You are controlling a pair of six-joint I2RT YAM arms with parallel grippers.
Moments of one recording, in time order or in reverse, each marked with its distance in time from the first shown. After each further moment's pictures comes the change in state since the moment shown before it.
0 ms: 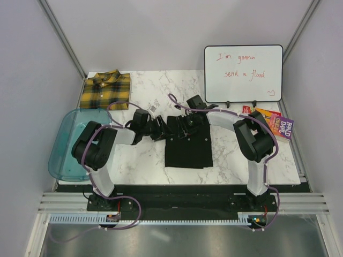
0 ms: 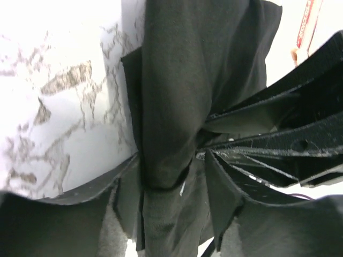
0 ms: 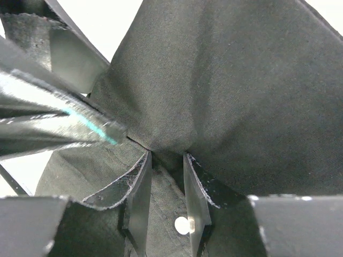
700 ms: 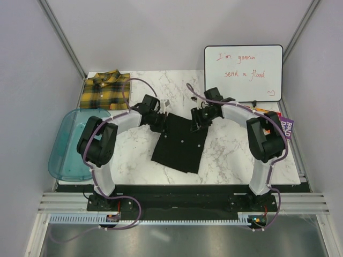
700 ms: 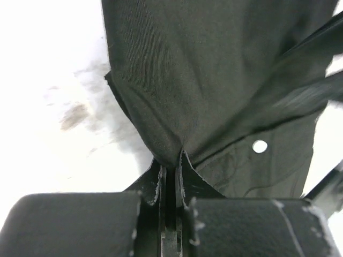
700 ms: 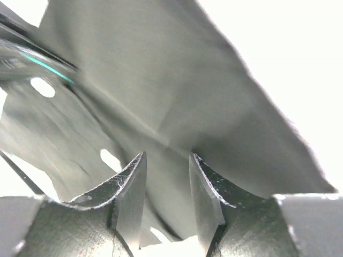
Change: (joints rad) left arm -0.043 0.062 0.379 -0.607 -0.073 0.537; right arm -0.137 -0.043 0.000 -0.092 -0.052 -0.020
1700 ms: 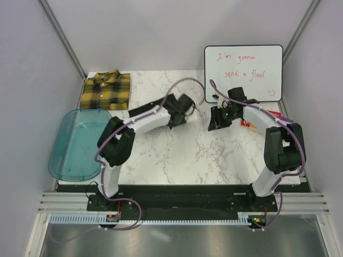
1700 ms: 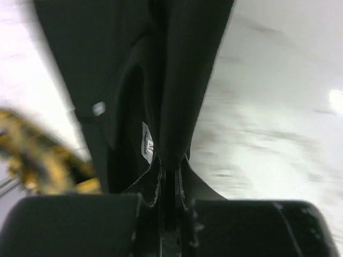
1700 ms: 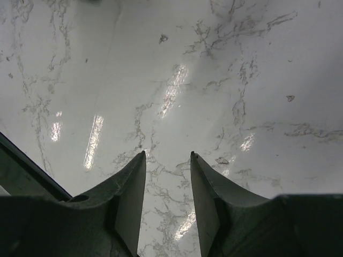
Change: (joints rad) left arm -0.242 0.138 0.520 -0.434 -0.726 0.905; right arm -0.227 -0.238 -0.136 -0.114 -0.011 -0.081
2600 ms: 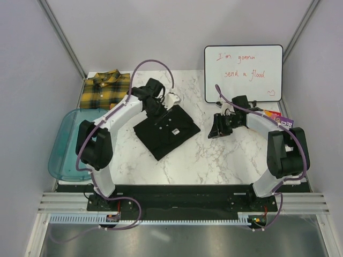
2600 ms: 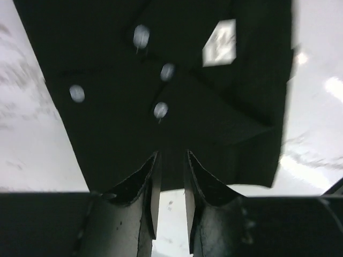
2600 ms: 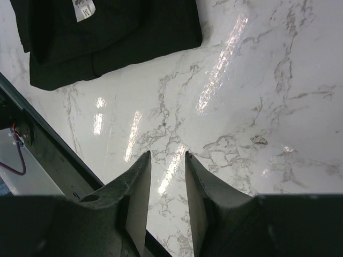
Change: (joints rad) left arm 0.147 -0.180 -0.058 -0.224 0.559 -0.176; right arm -0.049 -0.063 -0.169 0.054 -0.149 0.057
